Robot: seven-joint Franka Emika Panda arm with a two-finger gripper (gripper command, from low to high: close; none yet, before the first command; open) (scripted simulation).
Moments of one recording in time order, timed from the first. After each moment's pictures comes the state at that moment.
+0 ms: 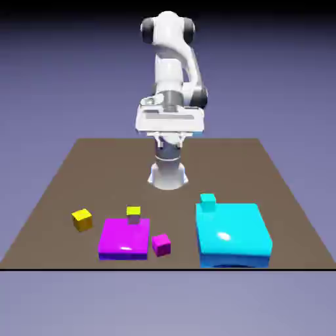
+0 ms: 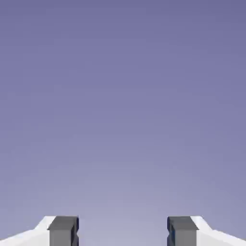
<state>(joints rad) -0.02 -0.53 -0.01 -2.81 0.01 3.06 0.75</state>
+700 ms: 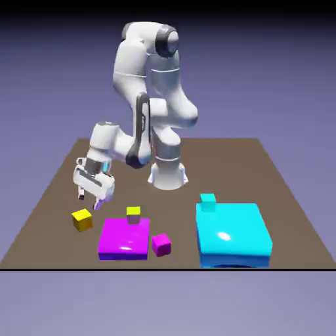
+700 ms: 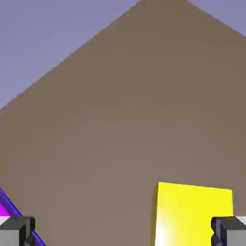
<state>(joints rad) -0.48 0.22 -0.23 -2.78 0.12 3.36 0.87</state>
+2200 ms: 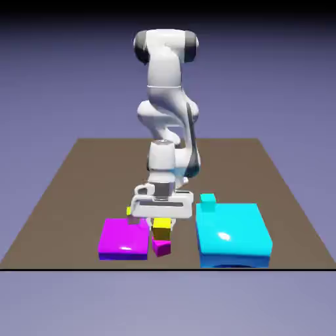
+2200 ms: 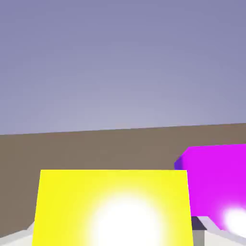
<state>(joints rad) -0.04 0.31 -0.01 -2.69 -0.01 3.37 0.80</state>
